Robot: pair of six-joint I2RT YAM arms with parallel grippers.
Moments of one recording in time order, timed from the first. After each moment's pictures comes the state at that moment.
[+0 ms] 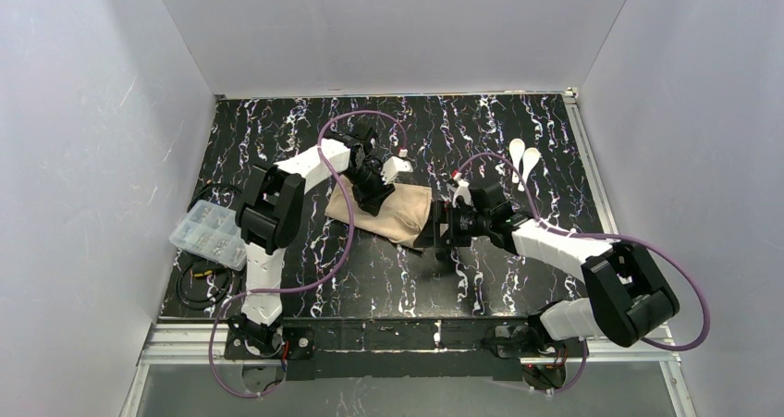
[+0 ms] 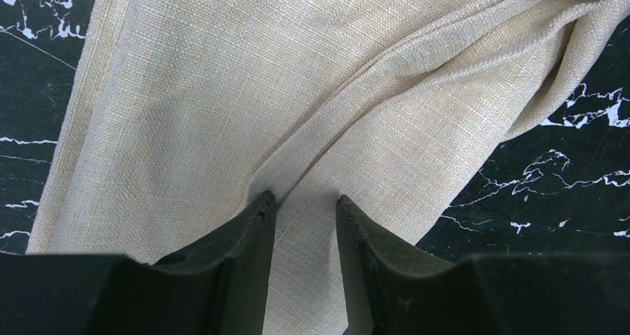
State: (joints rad) left arm -0.48 2.09 1.55 -0.85 0.49 0.76; right arm 0.54 1.35 0.61 -0.03 -0.57 0.56
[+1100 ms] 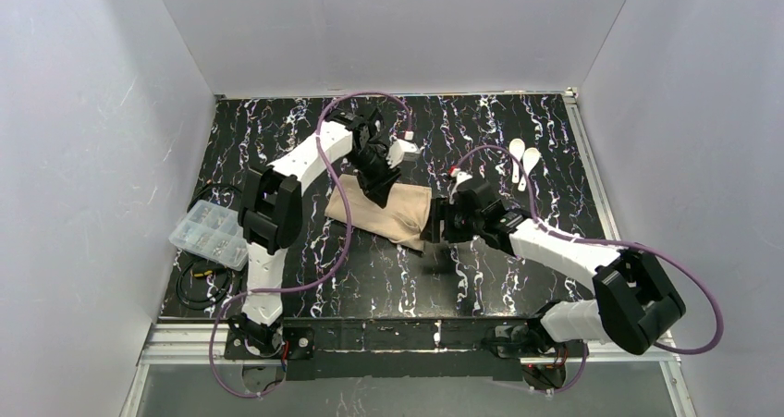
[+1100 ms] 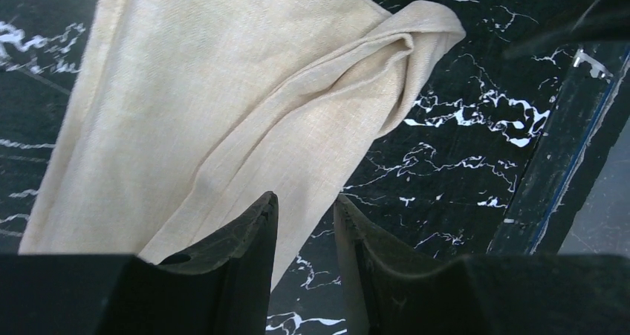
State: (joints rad) left arm -0.49 2.10 1.81 -1.16 0.59 0.70; right arm 0.65 1.29 0.68 -0.16 -0.18 0.54
